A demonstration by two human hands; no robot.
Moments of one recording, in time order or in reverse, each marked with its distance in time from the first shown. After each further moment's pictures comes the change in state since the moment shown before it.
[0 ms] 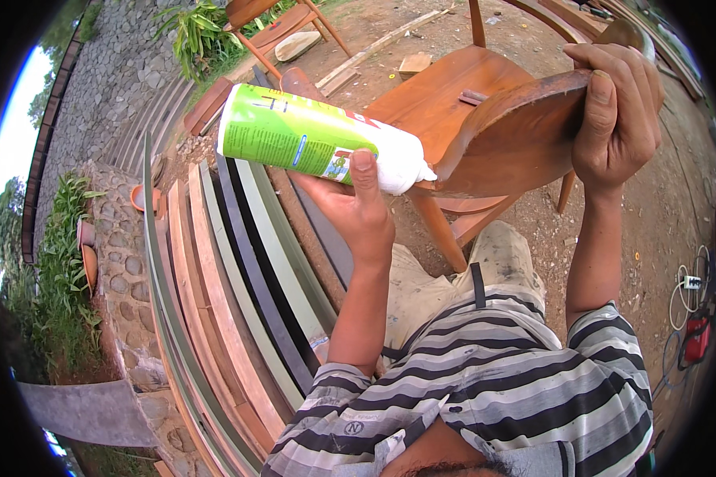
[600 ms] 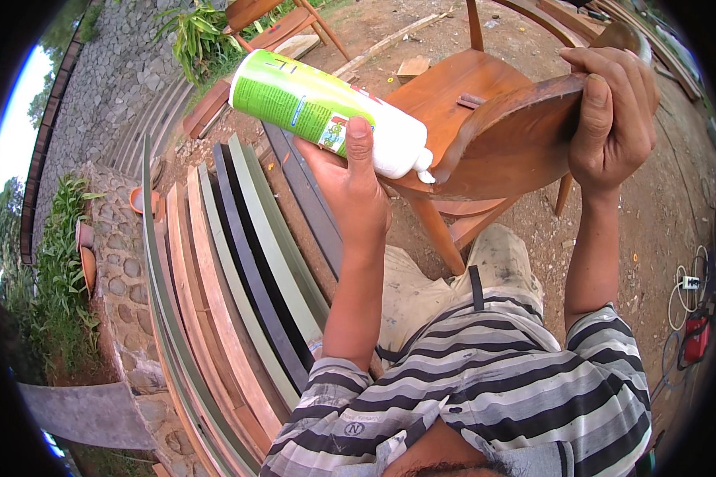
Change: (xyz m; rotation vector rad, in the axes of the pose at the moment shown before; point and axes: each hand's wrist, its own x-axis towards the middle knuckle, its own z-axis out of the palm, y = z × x) left_hand 0.025 0.014 0.021 -0.150 -0.083 -0.100; right_hand 0.001 -0.001 -0.001 -0.003 -0.009 0.017
